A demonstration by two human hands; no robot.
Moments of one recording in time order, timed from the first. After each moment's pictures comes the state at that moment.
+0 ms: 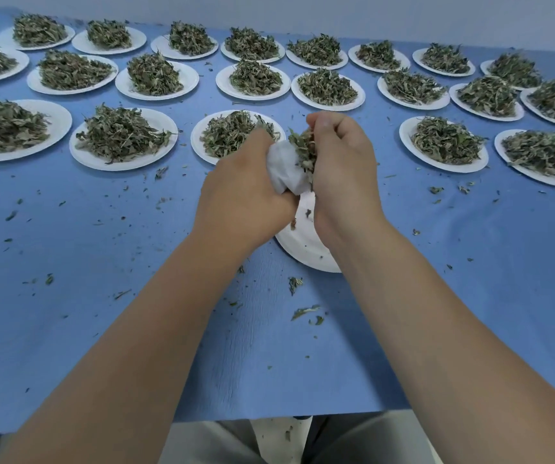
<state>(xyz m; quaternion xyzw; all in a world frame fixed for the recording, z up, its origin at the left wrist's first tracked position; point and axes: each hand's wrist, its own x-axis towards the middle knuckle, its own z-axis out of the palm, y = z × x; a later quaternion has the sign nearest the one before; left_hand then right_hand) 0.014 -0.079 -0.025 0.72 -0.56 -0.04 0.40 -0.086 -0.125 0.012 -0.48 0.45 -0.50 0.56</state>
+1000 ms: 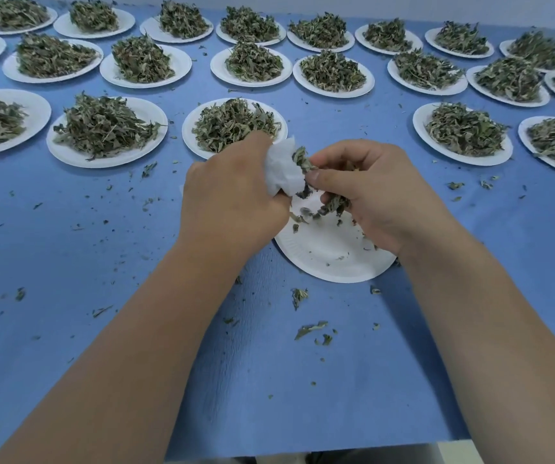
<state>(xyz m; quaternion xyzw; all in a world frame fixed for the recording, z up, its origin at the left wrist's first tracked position) 0.023 -0.086 -0.037 0.74 -0.59 0.07 0.33 -0.135 -0.158 -0.013 -0.61 0.39 -0.33 0.60</state>
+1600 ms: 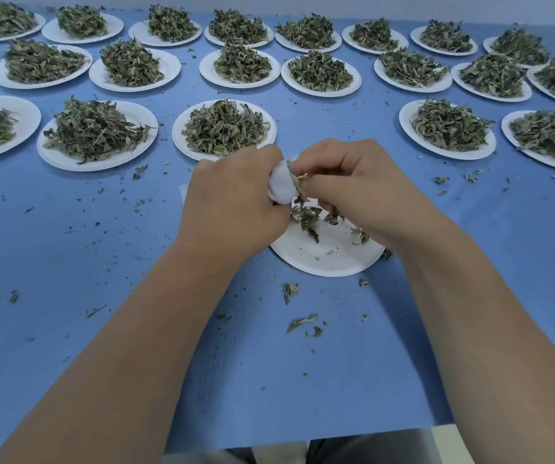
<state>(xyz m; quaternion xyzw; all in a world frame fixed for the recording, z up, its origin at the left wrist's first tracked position) 0.015 -0.087 -0.040 0.70 -0.64 0.10 0.30 -0.142 -0.153 -0.009 -0.73 0.35 -0.28 0.52</state>
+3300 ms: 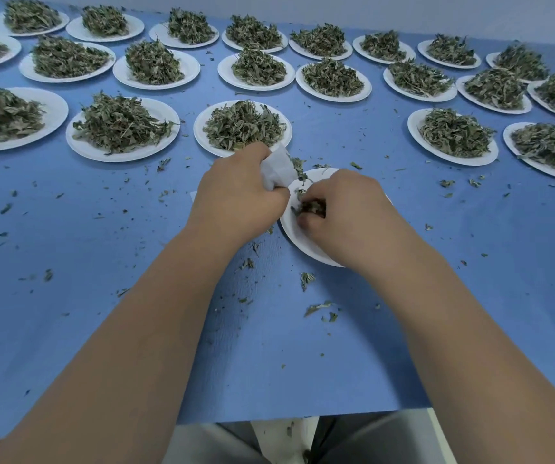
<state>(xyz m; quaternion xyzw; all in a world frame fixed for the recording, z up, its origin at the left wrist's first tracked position) 0.038 -0.082 -0.044 0.74 -0.56 -0.10 0.35 -0.120 -0.112 -0.012 -0.87 0.48 -0.06 0.10</state>
